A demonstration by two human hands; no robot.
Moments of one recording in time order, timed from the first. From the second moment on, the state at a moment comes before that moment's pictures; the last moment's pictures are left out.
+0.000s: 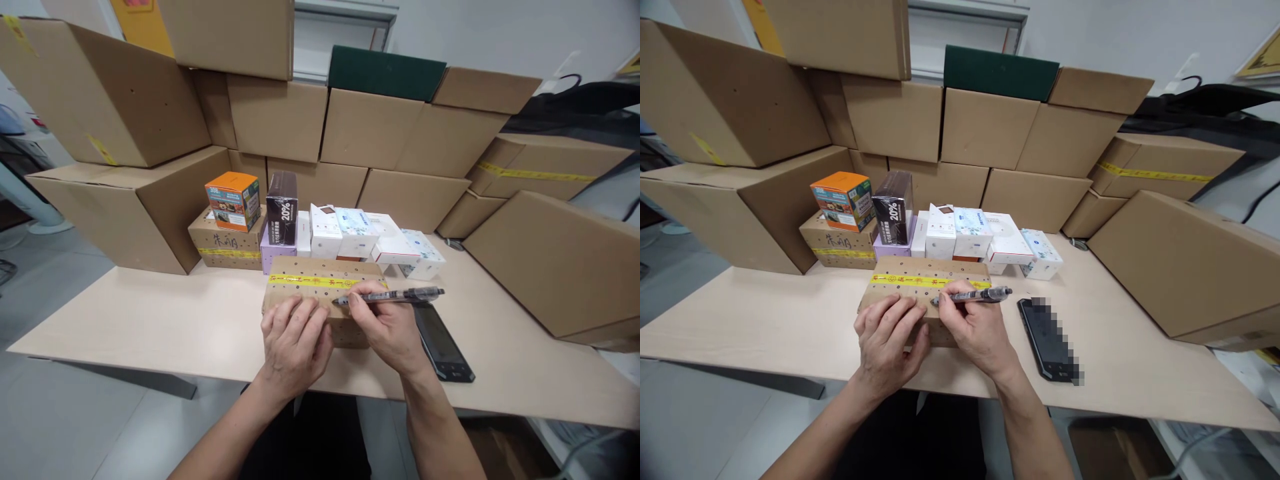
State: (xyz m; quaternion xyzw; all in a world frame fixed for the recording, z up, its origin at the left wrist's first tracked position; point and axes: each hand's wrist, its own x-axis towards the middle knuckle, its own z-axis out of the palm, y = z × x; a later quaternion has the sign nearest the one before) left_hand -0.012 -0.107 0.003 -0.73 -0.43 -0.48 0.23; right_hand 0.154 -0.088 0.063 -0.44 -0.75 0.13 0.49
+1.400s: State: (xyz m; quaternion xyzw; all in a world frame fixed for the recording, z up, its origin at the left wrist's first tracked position) left_hand -0.013 -0.109 0.001 -0.72 -0.42 -0.49 0.24; right_hand 0.299 -0.134 -0.069 -0.86 -0.44 -0.03 0.24
